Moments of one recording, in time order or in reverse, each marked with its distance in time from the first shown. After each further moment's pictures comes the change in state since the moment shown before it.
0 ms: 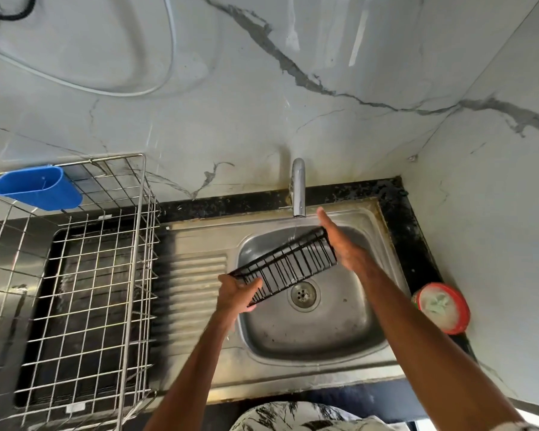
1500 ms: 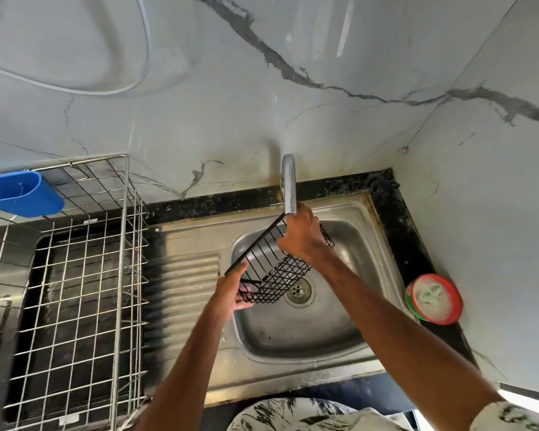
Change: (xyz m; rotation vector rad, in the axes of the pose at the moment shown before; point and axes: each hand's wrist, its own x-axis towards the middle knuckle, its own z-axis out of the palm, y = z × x) left_hand 0.006 0.019 0.007 -0.096 -0.086 -0.195; right_hand 0.003 -0.031 0.059 -0.794 0.251 -0.447
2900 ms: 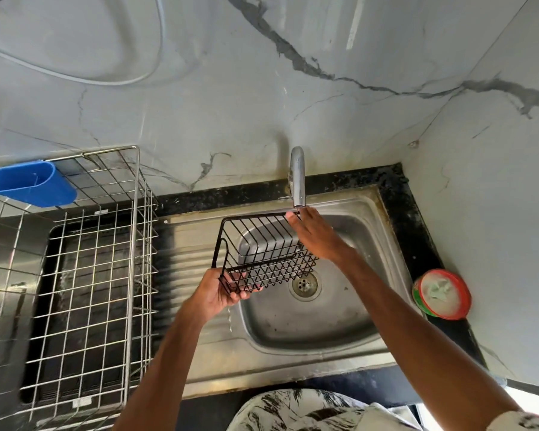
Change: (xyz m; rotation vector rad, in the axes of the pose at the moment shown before) left_hand -0.023 0.003 -0.053 -0.289 -0.317 -0.028; right_hand 0.003 0.042 0.021 0.251 -0.237 -0.049
